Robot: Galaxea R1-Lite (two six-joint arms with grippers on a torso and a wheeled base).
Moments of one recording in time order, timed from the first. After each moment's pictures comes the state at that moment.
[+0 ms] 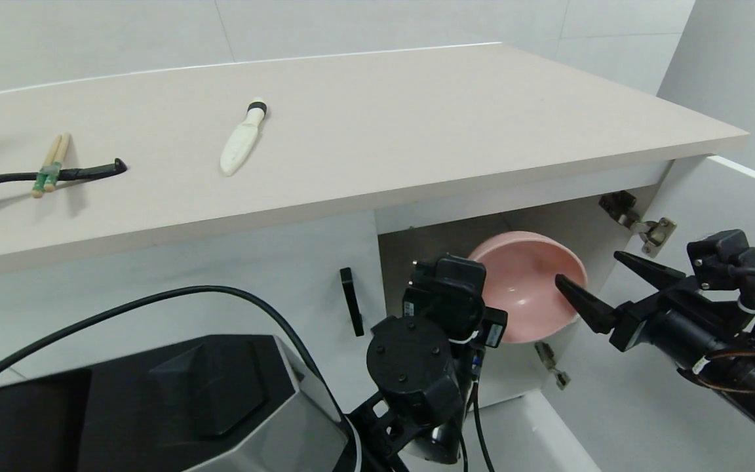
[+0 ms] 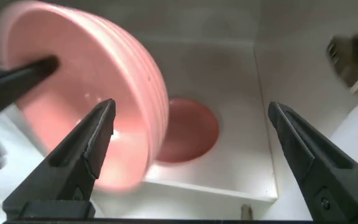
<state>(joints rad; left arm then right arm) -0.99 2.26 -0.96 -1.57 0.66 0.20 0.38 1.69 -0.24 -1.57 0.04 -0.07</state>
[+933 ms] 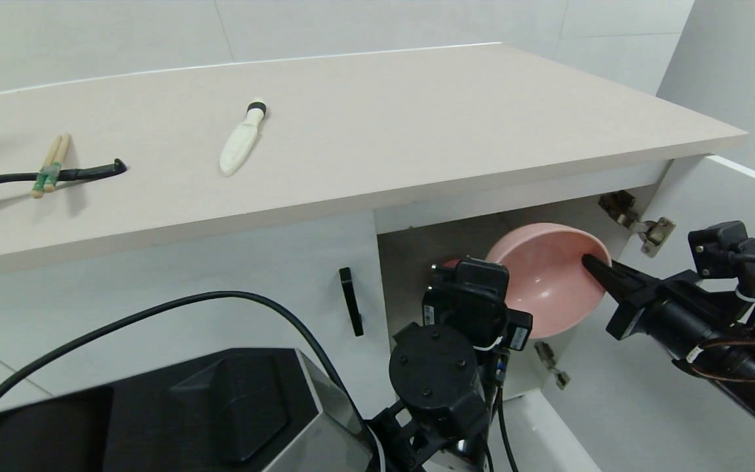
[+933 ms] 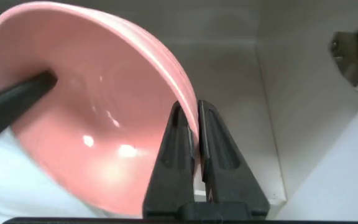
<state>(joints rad) -1.02 2.29 -1.03 -1.57 0.68 0.18 0.37 1.70 -0.27 -1.57 0.03 0.00</state>
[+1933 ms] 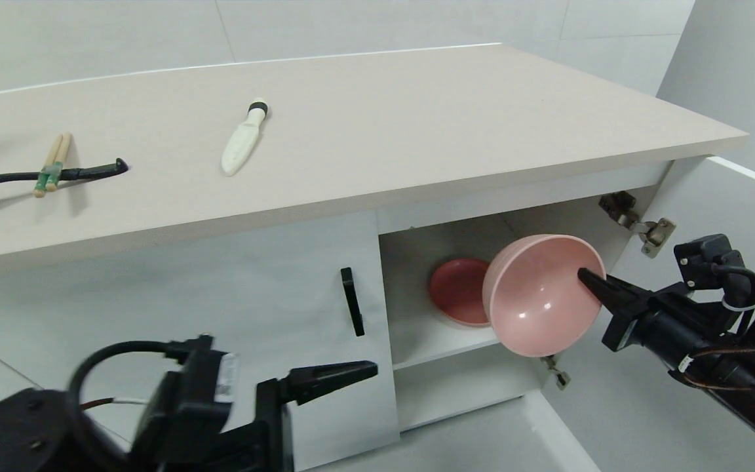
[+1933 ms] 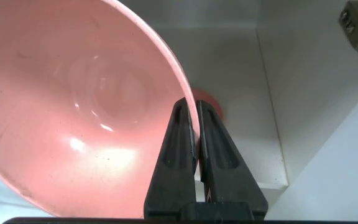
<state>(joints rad) -0.76 1.60 -0.08 -1.57 -0.46 -0.07 0.37 1.73 -0.25 -1.57 0.04 0.00</state>
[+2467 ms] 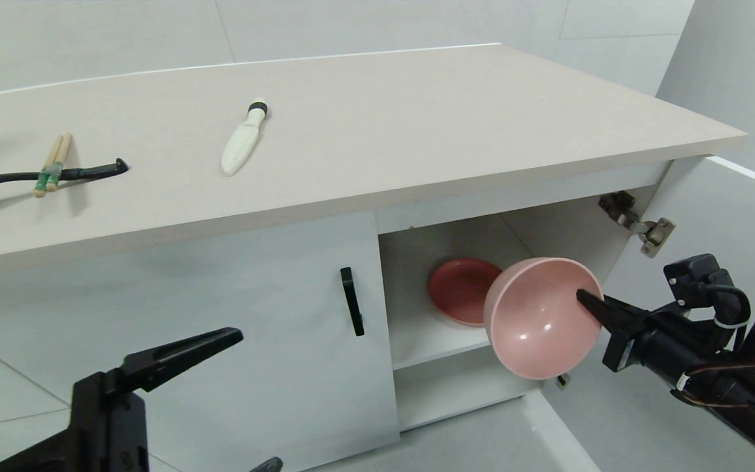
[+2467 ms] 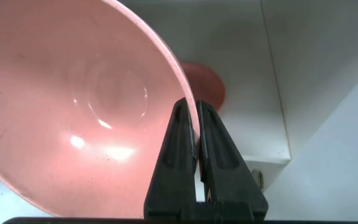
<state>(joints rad) -0.51 1.21 0.00 -1.37 -0.49 0.07 0.37 1.76 -0.19 -1.57 0.04 0.00</state>
